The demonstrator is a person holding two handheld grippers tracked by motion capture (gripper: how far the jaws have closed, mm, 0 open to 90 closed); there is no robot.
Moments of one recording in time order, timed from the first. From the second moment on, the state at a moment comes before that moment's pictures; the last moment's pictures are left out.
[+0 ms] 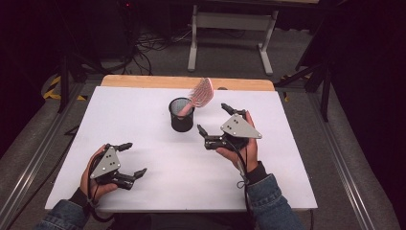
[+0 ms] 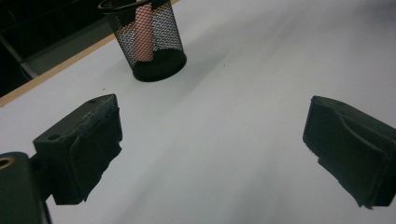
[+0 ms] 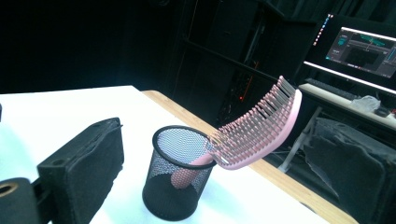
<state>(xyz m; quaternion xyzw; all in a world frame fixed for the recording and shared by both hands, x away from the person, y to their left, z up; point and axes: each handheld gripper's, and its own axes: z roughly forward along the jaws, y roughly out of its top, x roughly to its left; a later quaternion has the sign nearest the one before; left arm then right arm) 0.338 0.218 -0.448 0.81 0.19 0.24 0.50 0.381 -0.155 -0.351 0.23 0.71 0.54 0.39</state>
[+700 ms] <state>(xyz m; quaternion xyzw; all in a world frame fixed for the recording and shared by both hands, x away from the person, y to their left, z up) 0.338 0.217 -0.449 0.81 0.19 0.24 0.50 0.368 -0.173 -0.368 0.23 0.72 0.52 0.40</state>
